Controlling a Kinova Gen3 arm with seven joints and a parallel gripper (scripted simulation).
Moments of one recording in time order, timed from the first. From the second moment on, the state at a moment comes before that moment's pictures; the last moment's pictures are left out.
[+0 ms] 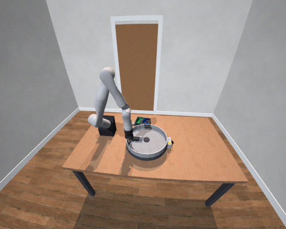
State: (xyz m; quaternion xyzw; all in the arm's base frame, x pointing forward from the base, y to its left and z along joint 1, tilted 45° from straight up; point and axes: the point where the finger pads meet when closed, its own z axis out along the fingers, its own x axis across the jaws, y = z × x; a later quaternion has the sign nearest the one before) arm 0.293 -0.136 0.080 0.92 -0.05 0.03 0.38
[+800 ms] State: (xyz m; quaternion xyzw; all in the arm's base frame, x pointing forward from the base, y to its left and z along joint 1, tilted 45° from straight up) arm 0.291 -0.151 0.067 0.92 -0.05 0.03 0.38
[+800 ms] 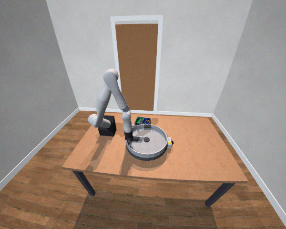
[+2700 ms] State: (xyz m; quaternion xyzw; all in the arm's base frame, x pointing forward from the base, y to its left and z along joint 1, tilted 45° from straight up) arm 0.291 -0.153 0.067 0.92 -0.05 0.03 0.38
